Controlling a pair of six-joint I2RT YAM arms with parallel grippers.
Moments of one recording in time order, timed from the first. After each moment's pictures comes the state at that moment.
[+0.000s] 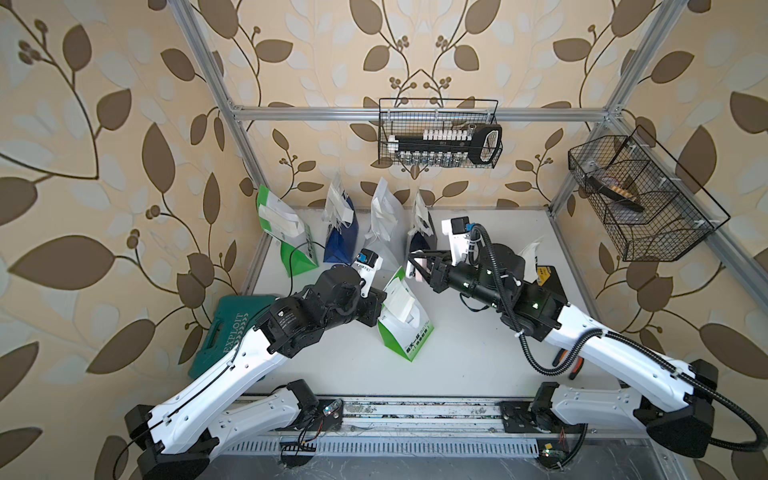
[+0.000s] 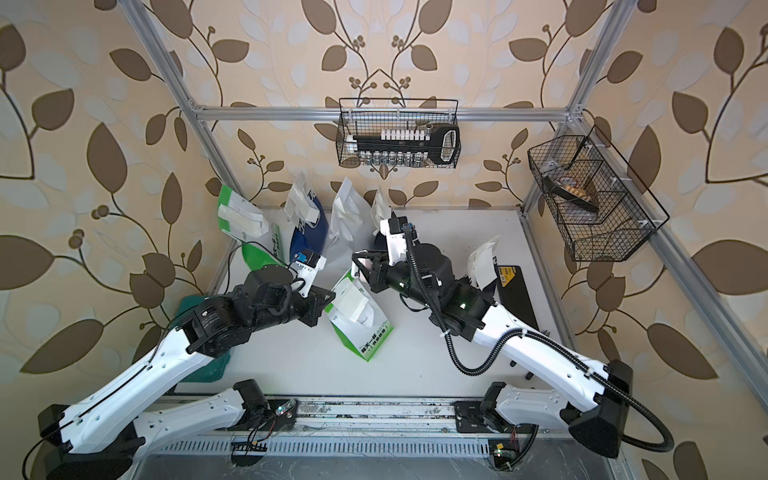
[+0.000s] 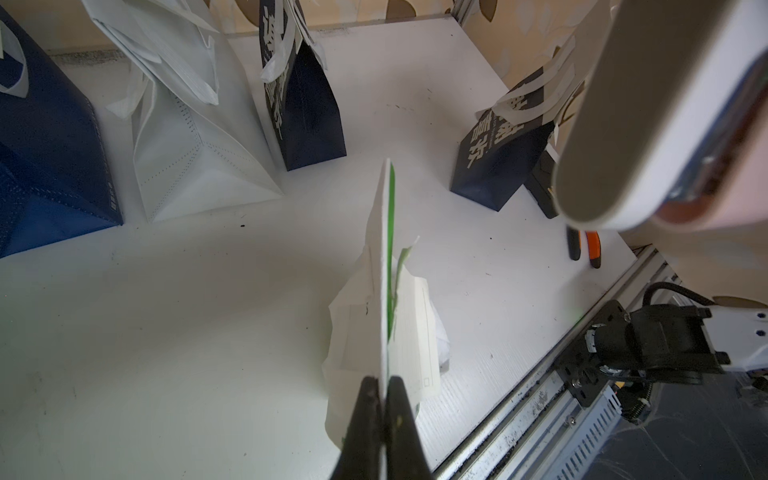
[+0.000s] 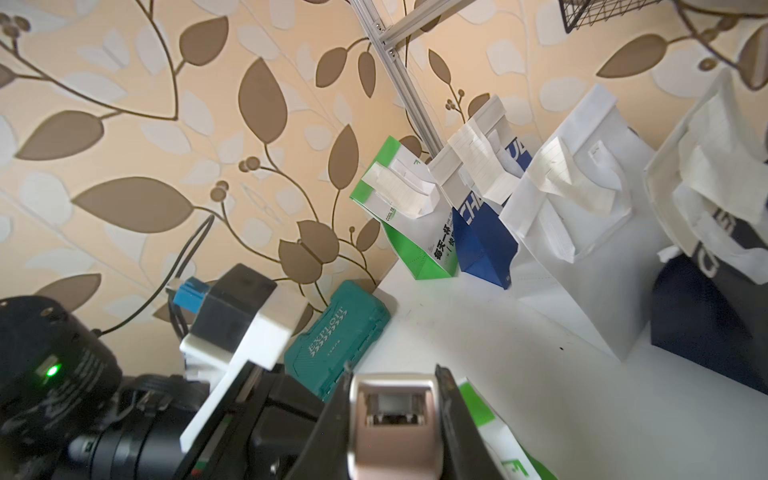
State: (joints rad) left arm -0.78 0.93 1.09 -0.80 -0.01 -0.40; right arm 0.88 1.23 1.15 -0.07 0.01 0.62
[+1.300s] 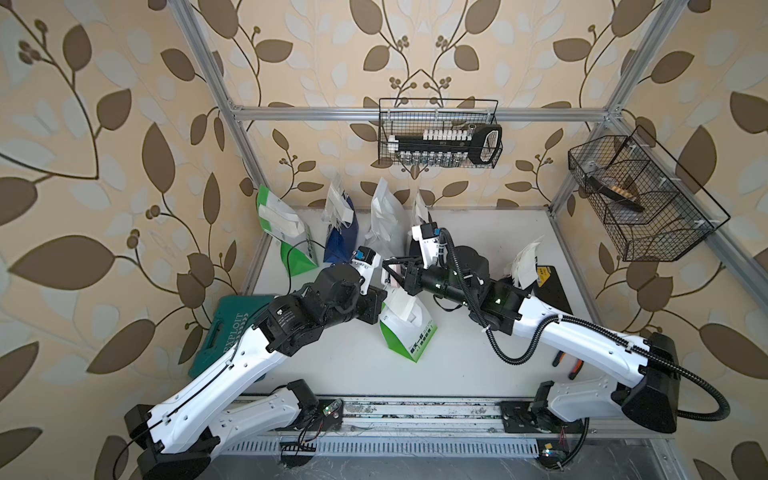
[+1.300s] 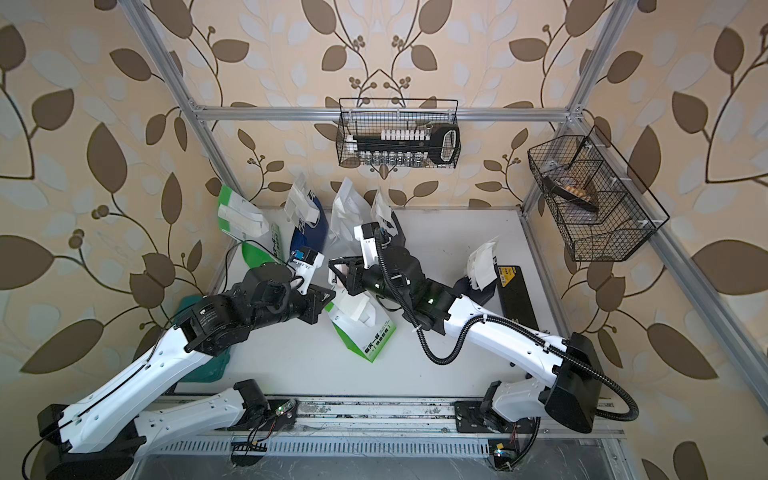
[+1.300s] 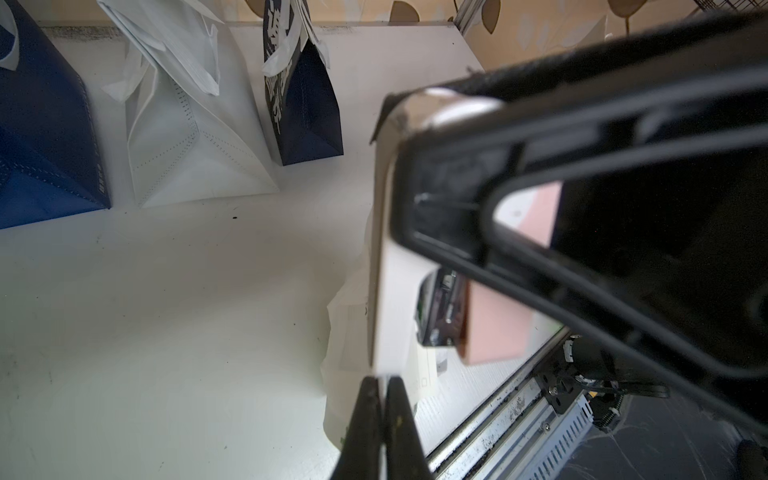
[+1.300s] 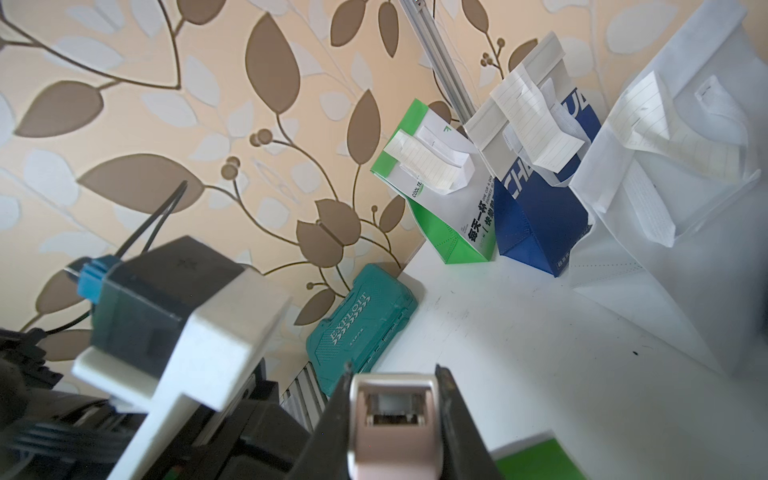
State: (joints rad) left arm -0.78 0.93 1.12 -0.81 0.01 -0.45; right arm 0.94 1.36 1.17 0.03 -0.02 0.63
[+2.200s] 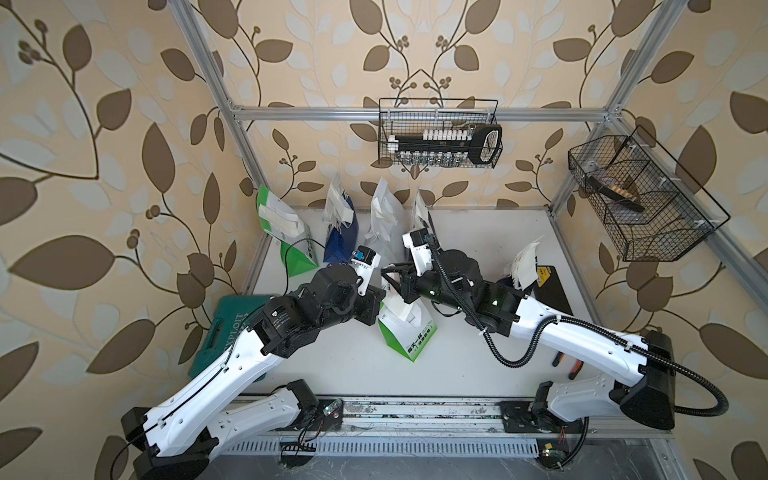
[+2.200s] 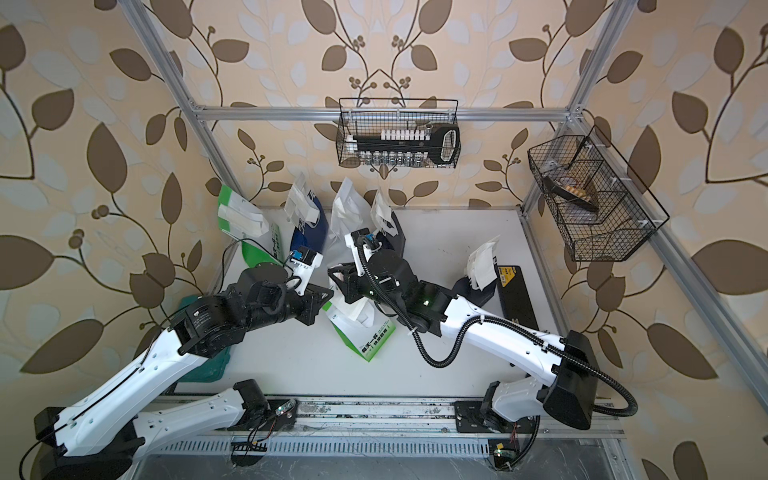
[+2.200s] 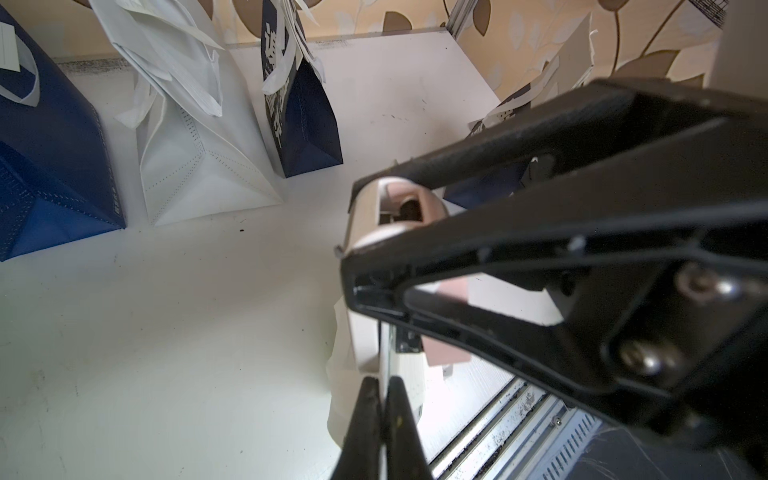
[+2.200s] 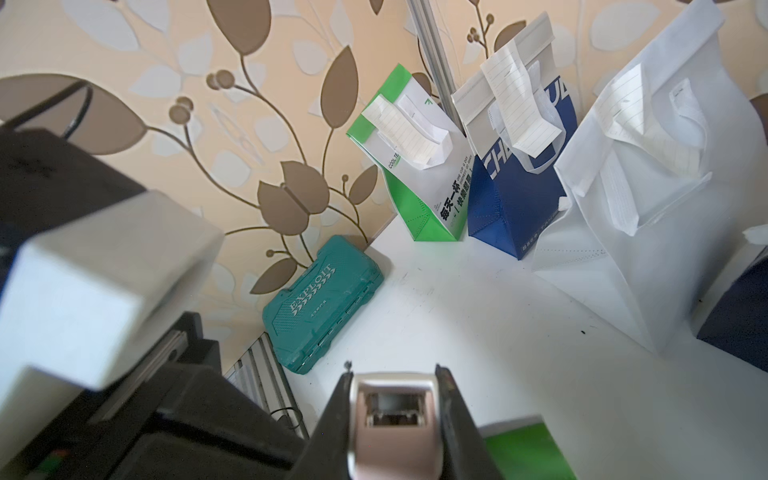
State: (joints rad) left arm -0.78 0.92 1.14 -0.83 -0.01 -0.38; right arm 0.99 1.38 1.21 -0.11 0.07 0.51
